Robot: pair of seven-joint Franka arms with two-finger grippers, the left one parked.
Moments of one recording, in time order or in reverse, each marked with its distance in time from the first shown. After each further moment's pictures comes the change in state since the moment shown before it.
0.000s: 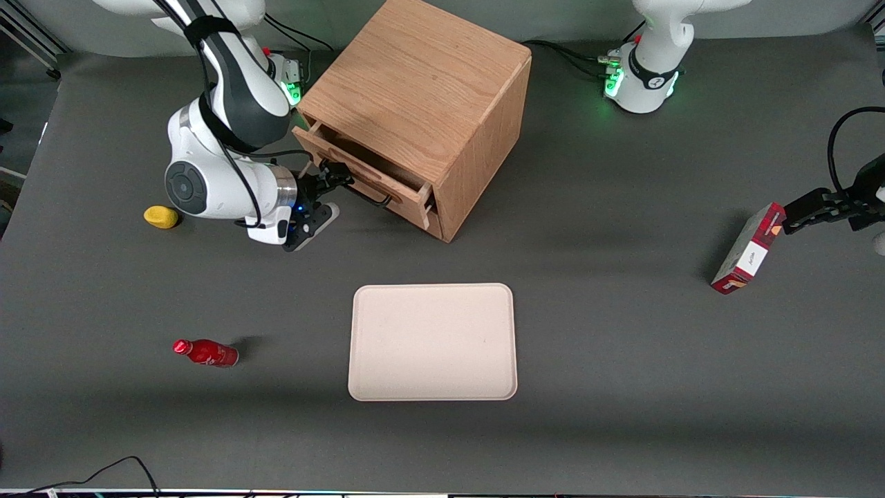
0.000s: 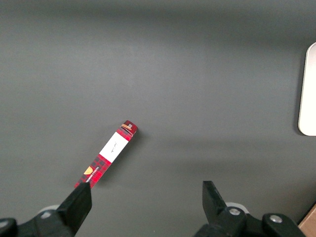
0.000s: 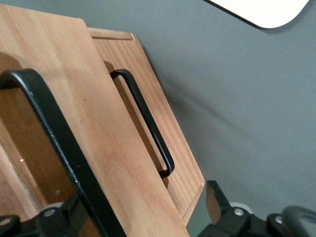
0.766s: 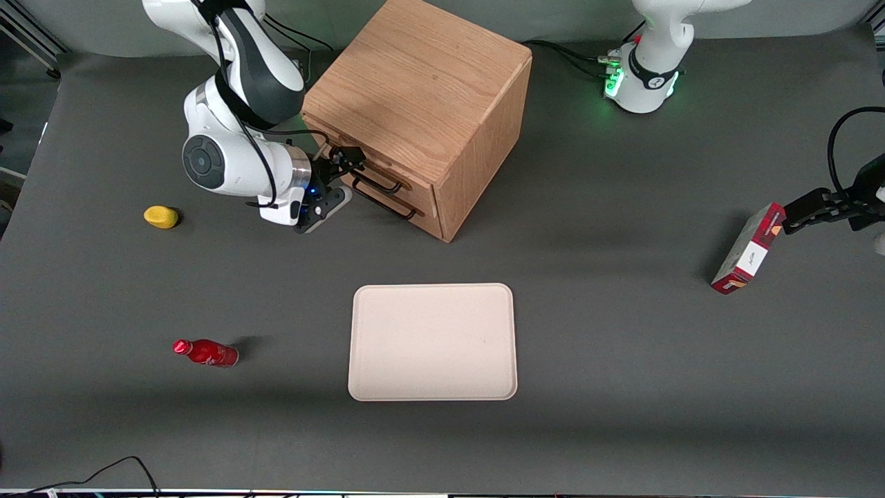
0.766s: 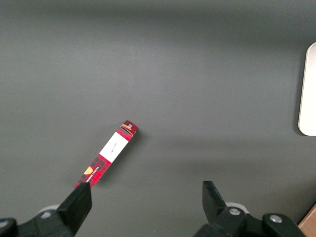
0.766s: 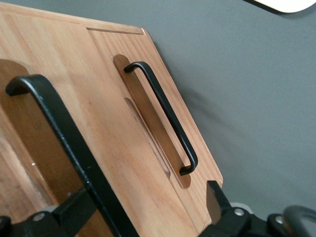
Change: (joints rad) arm -0.002 -0.056 0.051 -0.049 0.033 0.026 0.070
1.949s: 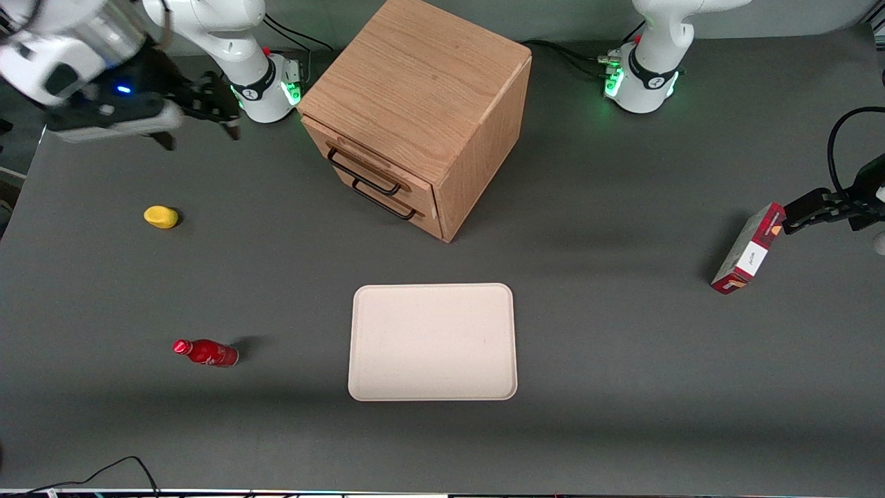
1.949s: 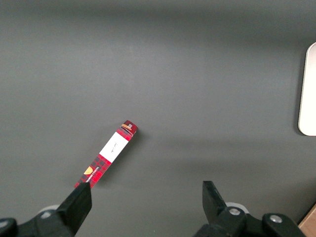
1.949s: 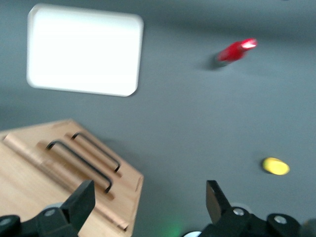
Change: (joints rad) arm -0.031 -0.122 -0.094 0.688 -0.476 -0.489 0.499
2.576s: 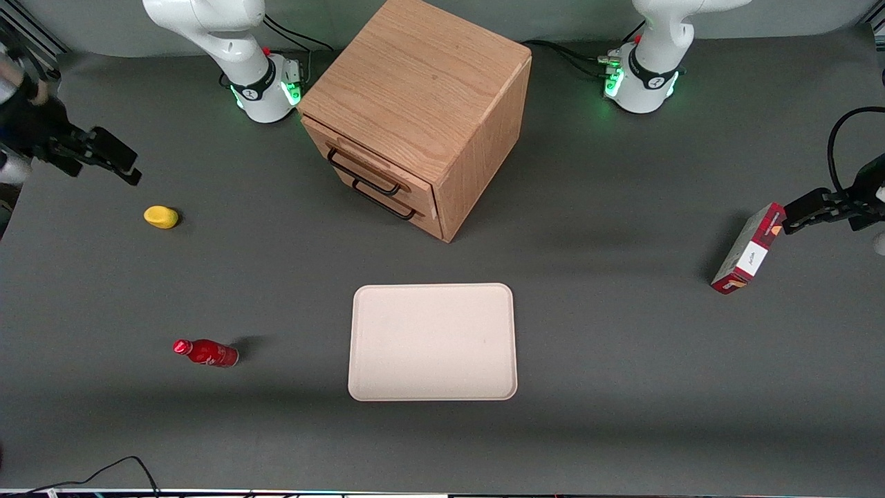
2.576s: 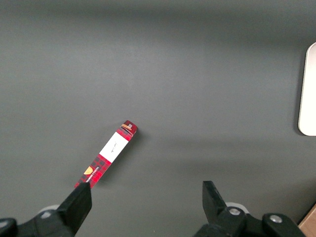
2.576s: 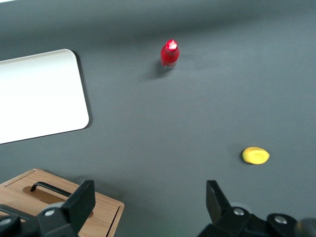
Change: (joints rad) arm -0.006 -0.066 -0.240 -0.234 0.022 0.172 0.004
